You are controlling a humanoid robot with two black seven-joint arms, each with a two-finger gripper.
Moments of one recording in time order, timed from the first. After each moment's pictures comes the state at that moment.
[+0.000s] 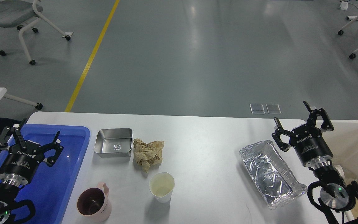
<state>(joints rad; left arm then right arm) 0.03 0.17 -1.64 -1.19 0.15 -0.40 0.07 0.06 -0.18 1.54 1.28 -0.33 0.34 0.09</state>
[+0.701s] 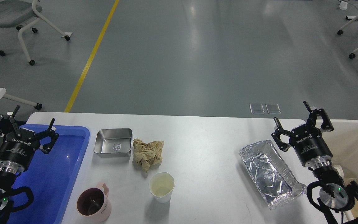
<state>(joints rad) -0.04 0.19 -1.66 -1.18 0.16 -0.38 0.05 0.06 -0.17 1.54 1.28 -0.33 0.34 0.09</state>
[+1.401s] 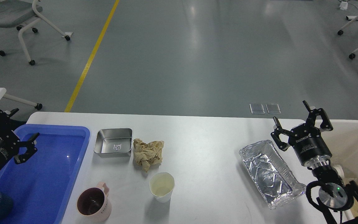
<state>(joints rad) -0.04 0.57 -1.44 -1.21 0.41 -0.18 0.14 0.06 -0.17 1.54 1.28 -0.33 0.34 0.10</state>
